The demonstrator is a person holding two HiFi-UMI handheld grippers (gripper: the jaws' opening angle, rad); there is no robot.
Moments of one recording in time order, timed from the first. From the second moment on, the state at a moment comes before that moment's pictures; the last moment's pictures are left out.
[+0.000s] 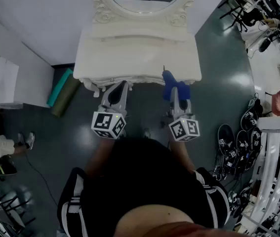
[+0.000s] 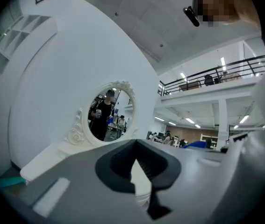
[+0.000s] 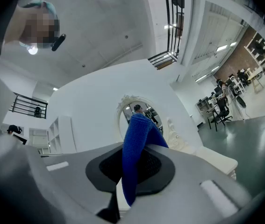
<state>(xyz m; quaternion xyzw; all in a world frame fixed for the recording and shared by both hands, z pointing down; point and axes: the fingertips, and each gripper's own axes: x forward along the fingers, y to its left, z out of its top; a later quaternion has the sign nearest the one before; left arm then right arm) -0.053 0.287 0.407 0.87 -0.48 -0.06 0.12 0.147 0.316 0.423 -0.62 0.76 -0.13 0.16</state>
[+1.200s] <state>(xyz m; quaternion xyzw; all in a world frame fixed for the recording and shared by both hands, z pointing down) -0.118 0.268 0.422 0.88 -0.45 -0.05 0.14 0.098 0.297 0.424 -0.65 0.73 -0.14 0.18</state>
